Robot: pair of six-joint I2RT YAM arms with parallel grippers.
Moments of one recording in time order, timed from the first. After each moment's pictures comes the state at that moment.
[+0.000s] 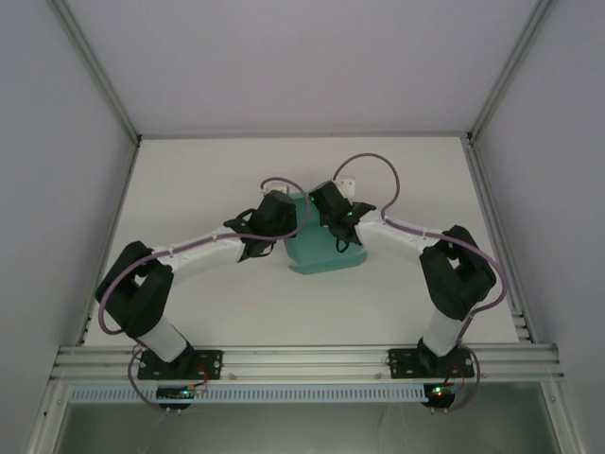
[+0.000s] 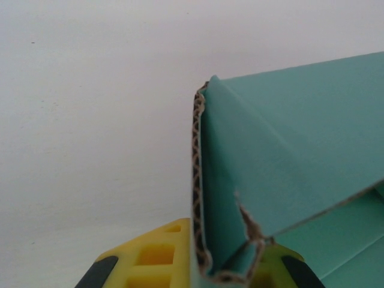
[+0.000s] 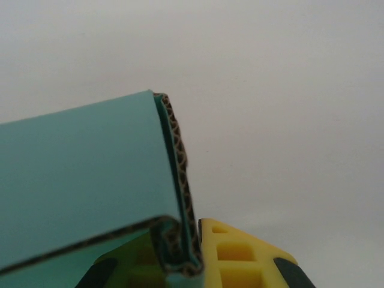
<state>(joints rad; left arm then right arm) -0.76 1.61 1.01 -0.13 -0.30 -0.56 0.68 1.74 1.17 -0.37 0.57 0.62</state>
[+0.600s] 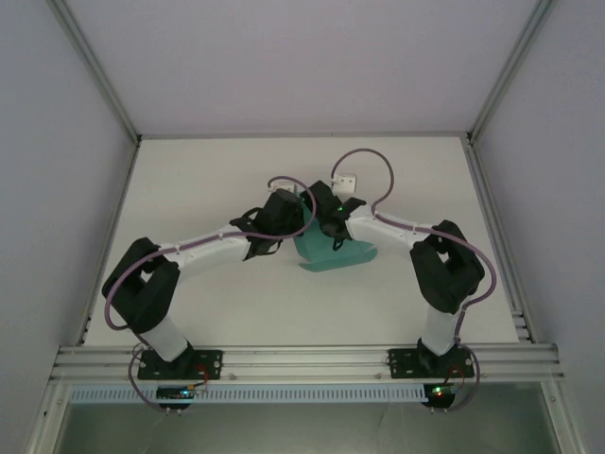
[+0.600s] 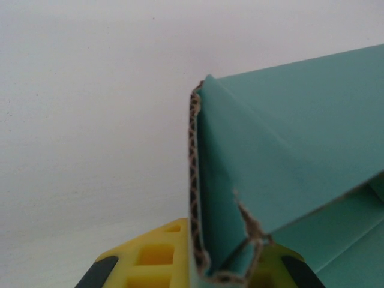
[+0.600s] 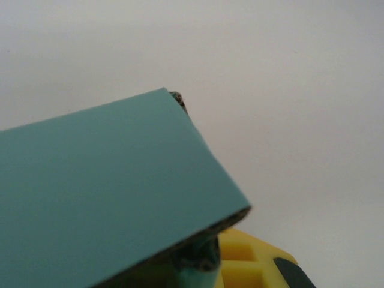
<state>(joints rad) -0.78 1.64 1.04 -0.11 -0.27 -0.57 0.71 1.80 1.24 -0.47 0.75 0.63</state>
